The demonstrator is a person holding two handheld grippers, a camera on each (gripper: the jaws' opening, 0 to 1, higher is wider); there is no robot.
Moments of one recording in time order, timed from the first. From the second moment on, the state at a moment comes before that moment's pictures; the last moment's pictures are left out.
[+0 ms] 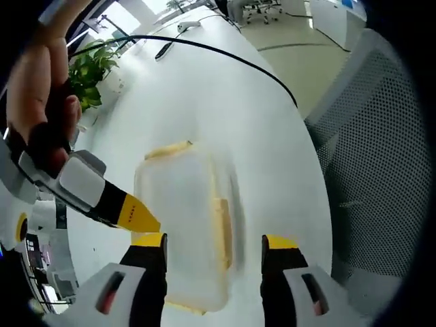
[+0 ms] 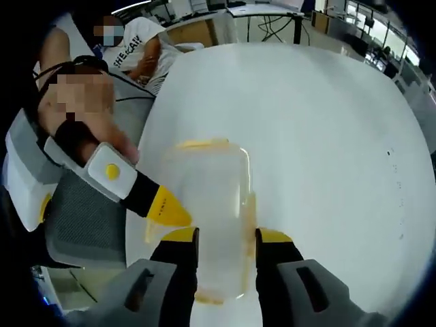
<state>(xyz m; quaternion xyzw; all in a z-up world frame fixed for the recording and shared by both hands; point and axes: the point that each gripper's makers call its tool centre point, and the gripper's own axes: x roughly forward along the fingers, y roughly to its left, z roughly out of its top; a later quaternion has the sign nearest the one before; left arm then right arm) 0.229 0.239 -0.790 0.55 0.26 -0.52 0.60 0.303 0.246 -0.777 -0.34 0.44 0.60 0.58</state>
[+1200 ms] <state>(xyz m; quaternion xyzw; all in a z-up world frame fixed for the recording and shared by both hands) 0.254 0.280 -0.793 0.49 0.35 -0.51 0.61 0.268 0.209 -0.780 -0.36 0.37 0.58 0.63</state>
